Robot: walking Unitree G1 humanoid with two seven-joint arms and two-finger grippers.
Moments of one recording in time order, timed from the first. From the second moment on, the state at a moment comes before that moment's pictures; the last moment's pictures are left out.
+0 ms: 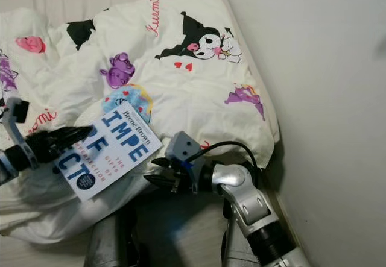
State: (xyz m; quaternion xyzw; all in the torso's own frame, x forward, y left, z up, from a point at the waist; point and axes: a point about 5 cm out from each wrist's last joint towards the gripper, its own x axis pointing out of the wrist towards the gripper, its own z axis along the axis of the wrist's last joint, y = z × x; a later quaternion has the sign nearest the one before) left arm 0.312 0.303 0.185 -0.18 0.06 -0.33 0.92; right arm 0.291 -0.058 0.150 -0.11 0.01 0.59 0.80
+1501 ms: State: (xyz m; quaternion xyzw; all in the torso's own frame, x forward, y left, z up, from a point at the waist) left arm 0.261 0.231 0.257 -0.35 -0.14 -0.53 0.76; right arm 0.290 -0.058 0.154 -0.11 0.02 0.61 0.79
